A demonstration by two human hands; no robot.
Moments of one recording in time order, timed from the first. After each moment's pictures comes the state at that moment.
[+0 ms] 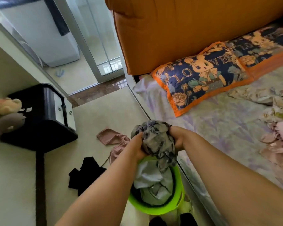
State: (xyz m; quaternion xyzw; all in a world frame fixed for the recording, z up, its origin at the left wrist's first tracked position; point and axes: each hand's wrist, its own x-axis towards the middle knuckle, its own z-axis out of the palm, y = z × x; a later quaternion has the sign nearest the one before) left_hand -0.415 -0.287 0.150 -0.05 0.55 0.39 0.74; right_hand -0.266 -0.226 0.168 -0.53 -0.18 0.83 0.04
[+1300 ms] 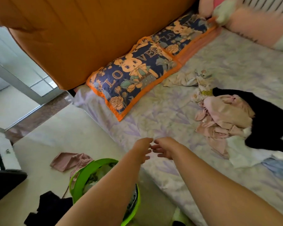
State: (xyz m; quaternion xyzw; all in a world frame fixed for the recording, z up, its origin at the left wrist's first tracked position) left_hand -0.119 -0.244 0.137 0.22 0.68 0.13 0.69; right_hand -0.010 -0.248 0.125 -0.69 -0.18 0.68 0.18
